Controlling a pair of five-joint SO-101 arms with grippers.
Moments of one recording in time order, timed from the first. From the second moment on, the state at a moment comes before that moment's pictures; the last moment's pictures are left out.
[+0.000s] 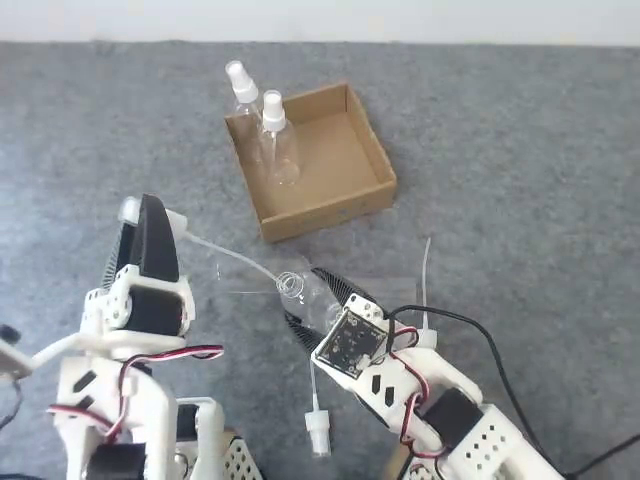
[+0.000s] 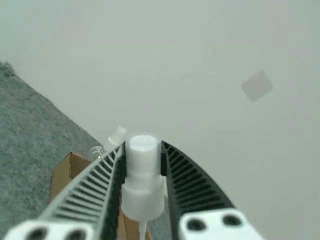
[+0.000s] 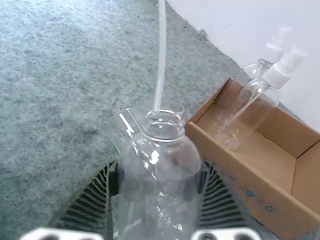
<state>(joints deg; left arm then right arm) -9.1 -103.4 62.7 54.0 50.2 -49.1 -92.5 93.2 28.4 18.9</state>
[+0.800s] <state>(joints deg) 1.7 -103.4 65.6 55.8 45.8 -50.5 -92.5 93.2 28.4 18.9</state>
